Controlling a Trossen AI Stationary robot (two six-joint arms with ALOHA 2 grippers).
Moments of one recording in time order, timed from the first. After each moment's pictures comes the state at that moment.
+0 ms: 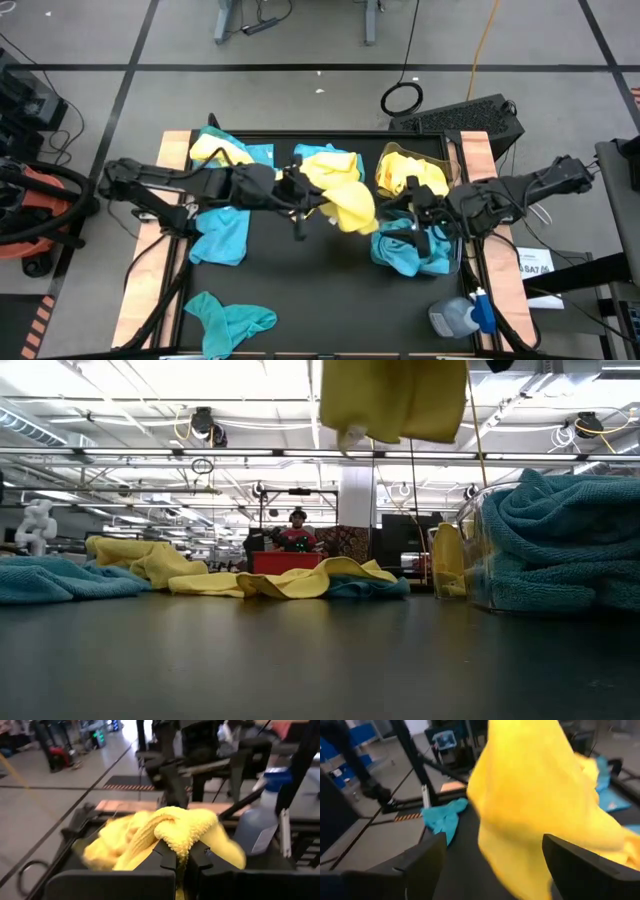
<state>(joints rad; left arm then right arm) -0.14 1.46 1.44 -0.21 -0.22 -0.01 0.33 0.92 0.93 -0.30 0.25 0.35</state>
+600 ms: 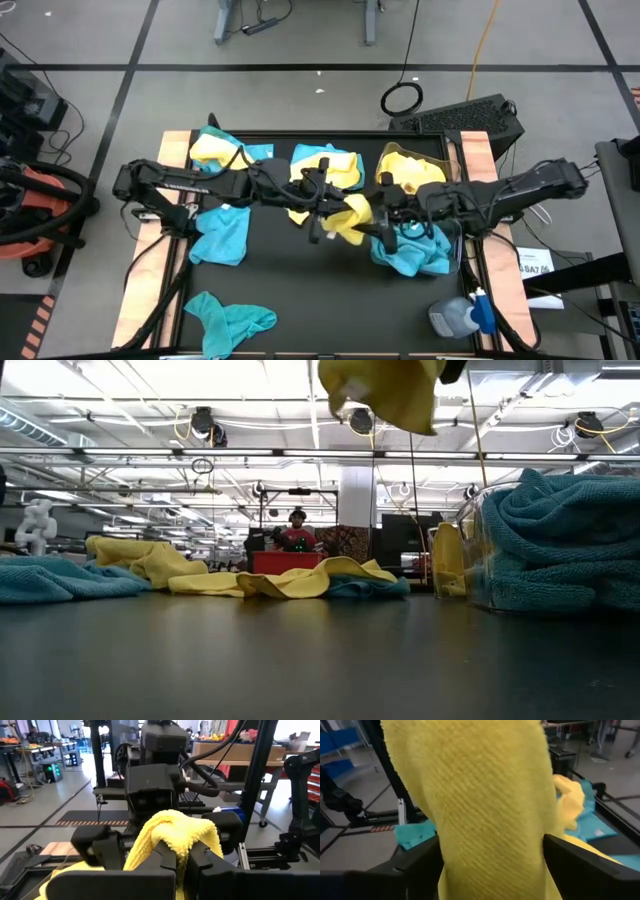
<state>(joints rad) -0.08 1.59 1.44 0.12 0.06 -0.01 0.22 1.12 0.93 -0.03 0.22 0.23</state>
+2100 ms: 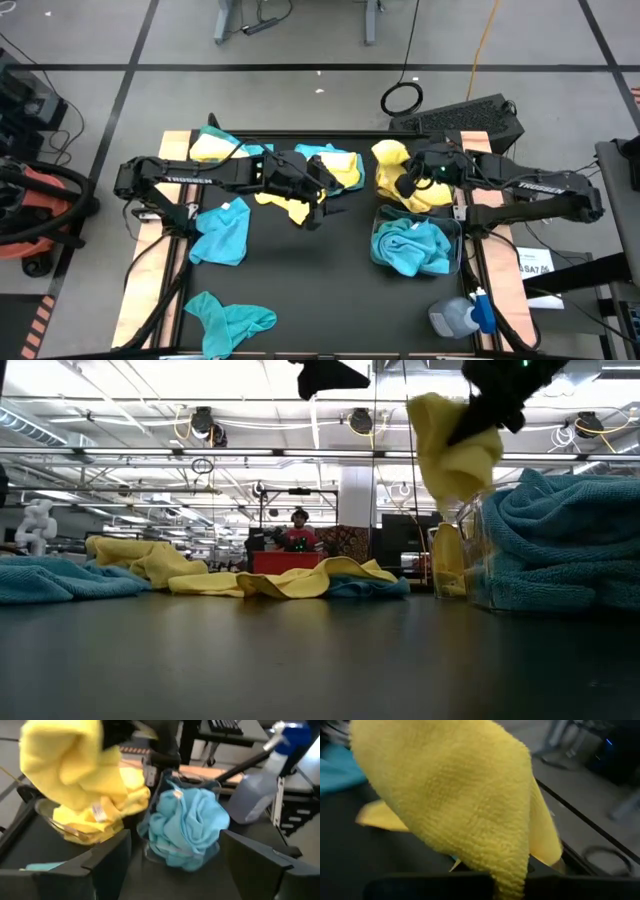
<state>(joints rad) 0.04 1.58 1.43 -0.27 0.07 -0.07 -0.20 0.92 0.93 -0.63 0.43 0.22</state>
